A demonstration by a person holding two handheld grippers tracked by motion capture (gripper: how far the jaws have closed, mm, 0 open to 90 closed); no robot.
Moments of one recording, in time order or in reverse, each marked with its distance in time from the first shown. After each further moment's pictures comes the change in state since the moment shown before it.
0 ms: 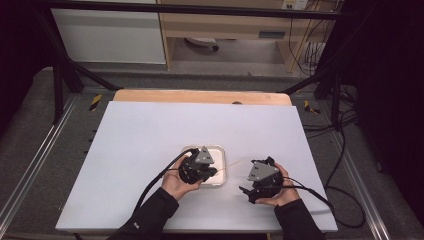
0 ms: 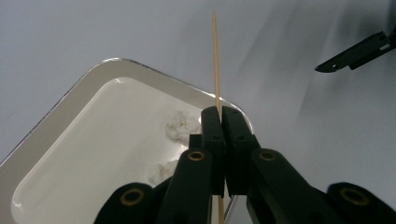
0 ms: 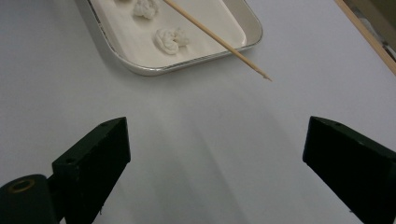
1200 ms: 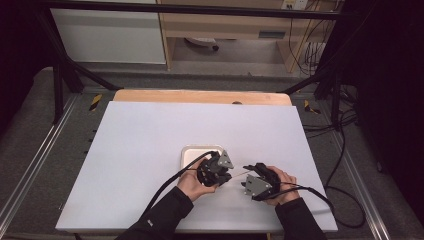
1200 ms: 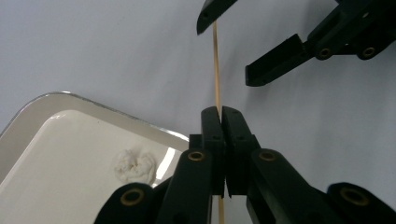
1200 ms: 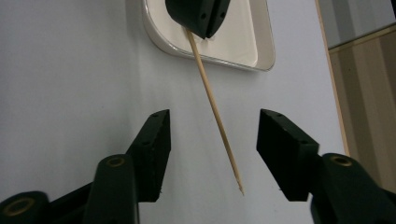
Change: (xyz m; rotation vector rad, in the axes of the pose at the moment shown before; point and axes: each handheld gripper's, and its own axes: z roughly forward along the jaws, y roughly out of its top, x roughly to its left) left arm -0.026 0.033 0.026 0.089 -0.067 0.083; right arm 0.010 0.002 0.000 0.011 -0.048 -0.459
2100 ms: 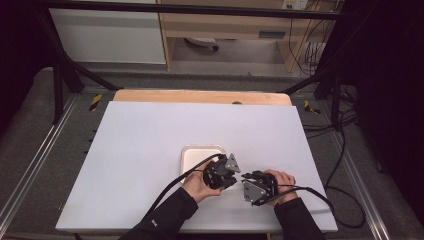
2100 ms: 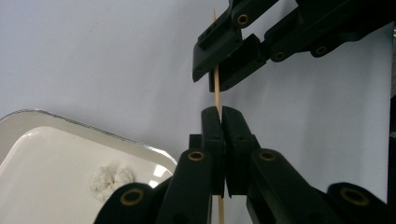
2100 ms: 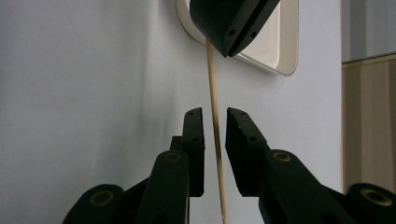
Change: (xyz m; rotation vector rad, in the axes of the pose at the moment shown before) left arm -0.010 0.009 0.008 0.032 -0.034 0.044; right arm 0.007 0.001 0.005 0.033 0.035 -0.158
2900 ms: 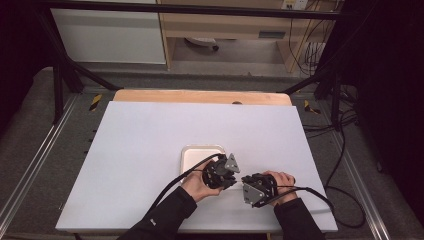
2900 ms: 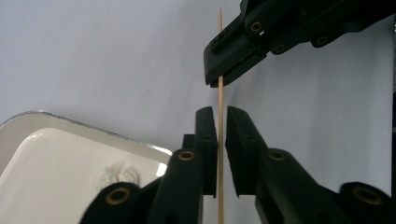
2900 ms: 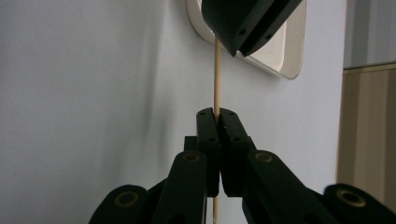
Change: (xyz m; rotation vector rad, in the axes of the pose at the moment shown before) left arm 0.003 -0.001 -0.002 0.003 -0.002 0.020; right arm 0.001 0.002 -0.001 0.019 0.011 -0.069
